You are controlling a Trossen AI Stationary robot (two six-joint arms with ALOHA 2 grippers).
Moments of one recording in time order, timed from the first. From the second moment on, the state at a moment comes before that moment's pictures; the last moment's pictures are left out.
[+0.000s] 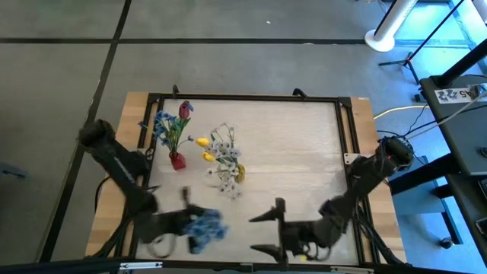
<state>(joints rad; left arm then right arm) -0.90 1.52 0.97 0.40 -1.17 0.19 0.77 1.71 1.28 0.45 0.68 -0.30</state>
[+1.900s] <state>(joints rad) -0.63 0.77 0.43 -0.93 -1.19 -1.31 0.89 1.71 1.28 0.16 1.08 0.05</state>
